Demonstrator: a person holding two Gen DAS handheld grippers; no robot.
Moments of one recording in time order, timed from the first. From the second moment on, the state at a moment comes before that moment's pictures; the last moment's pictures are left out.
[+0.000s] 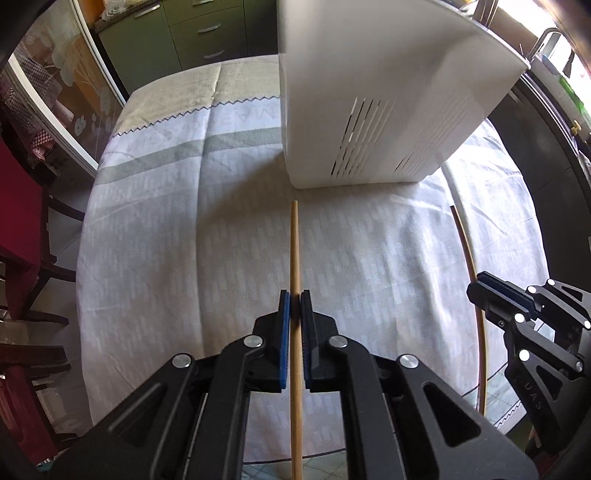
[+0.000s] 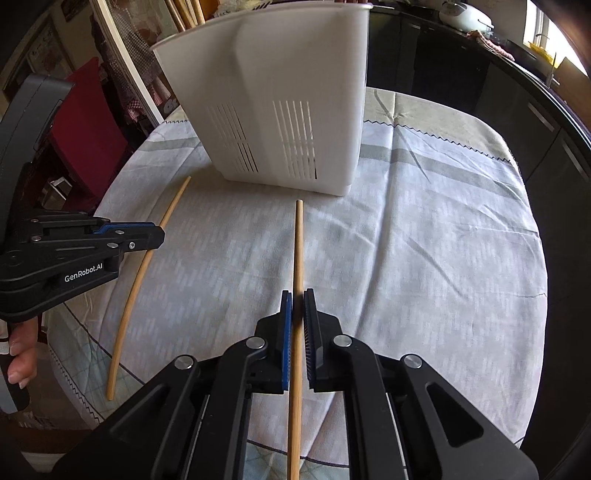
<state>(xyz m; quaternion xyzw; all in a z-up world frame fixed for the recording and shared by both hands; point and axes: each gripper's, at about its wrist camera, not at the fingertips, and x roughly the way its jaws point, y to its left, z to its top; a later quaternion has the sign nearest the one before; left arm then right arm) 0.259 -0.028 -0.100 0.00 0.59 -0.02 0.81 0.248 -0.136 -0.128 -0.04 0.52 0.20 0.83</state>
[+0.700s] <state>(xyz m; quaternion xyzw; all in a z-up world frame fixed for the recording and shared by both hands) 0.159 0.006 0.004 -0.01 0.44 -0.04 0.90 0.175 -0.177 -0.028 0.01 0.39 0.23 0.89</state>
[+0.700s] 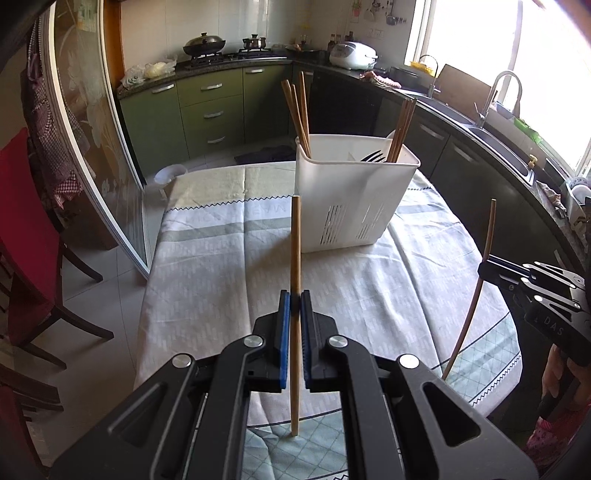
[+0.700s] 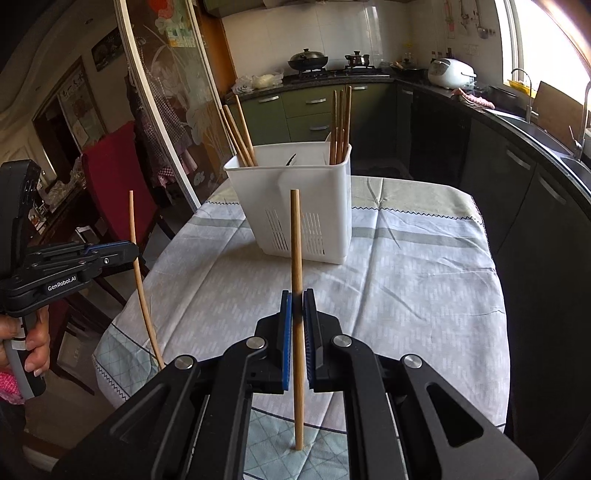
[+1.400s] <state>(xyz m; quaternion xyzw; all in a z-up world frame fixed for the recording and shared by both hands) 0.134 0.000 0.029 0.00 0.41 -0.06 0.91 0.146 -0.184 -0.005 0.00 0.36 0.24 0.90</state>
